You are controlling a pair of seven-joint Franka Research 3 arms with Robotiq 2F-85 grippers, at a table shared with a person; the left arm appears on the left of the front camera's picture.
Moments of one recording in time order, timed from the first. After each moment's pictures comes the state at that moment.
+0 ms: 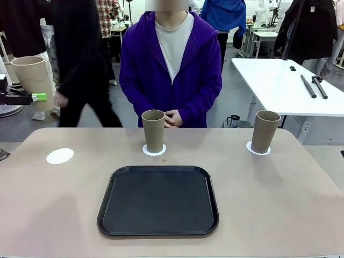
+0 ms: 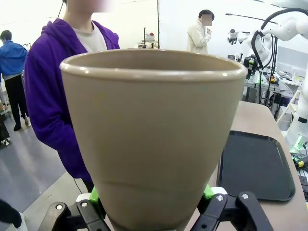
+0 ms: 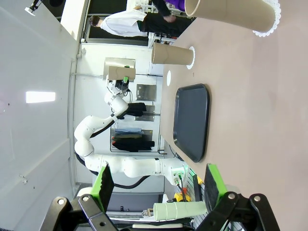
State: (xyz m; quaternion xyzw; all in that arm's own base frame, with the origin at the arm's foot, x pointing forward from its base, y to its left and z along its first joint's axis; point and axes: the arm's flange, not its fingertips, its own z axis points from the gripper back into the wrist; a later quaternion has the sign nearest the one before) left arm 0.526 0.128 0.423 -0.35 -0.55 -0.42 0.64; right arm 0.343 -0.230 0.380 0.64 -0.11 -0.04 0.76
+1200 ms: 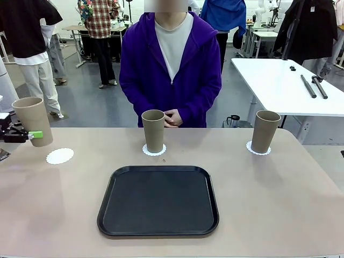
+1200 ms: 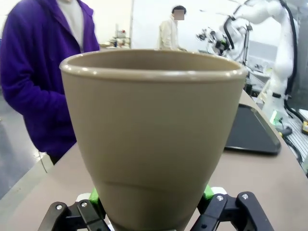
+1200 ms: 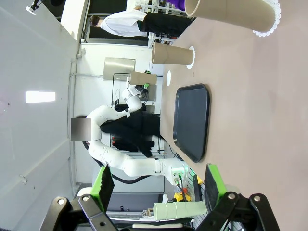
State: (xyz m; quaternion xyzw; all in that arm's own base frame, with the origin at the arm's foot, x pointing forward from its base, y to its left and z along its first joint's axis) left arm 0.528 0.172 0.285 -0.42 -0.50 -0.45 0.61; right arm 0.343 -0.230 0.380 0.64 -0.11 -0.04 0.76
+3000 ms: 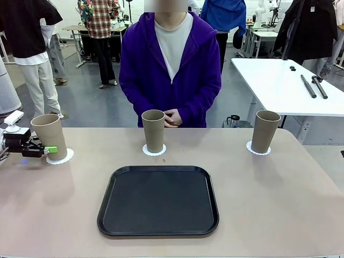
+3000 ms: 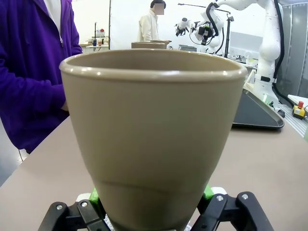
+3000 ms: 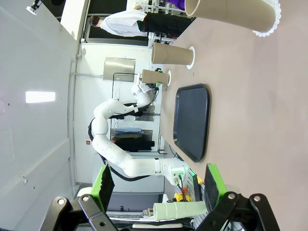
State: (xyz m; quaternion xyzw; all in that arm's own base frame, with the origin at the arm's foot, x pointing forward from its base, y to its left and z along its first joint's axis) left arm 0.557 0.146 0.217 -0.44 -0.48 -0.49 0.58; right arm 0.343 -0.230 0.380 0.64 -0.11 -0.04 0.76
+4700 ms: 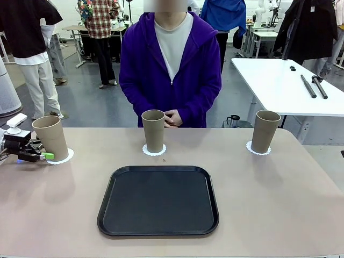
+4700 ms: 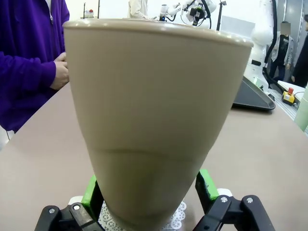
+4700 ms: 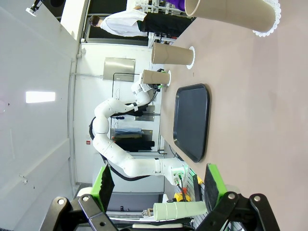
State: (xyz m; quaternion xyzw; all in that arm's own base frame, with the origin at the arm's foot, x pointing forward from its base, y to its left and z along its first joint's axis) left arm 0.561 0.156 0.211 -0.44 -0.42 -0.52 0.60; right arm 0.343 -0.230 0.380 0.64 -0.11 -0.04 0.76
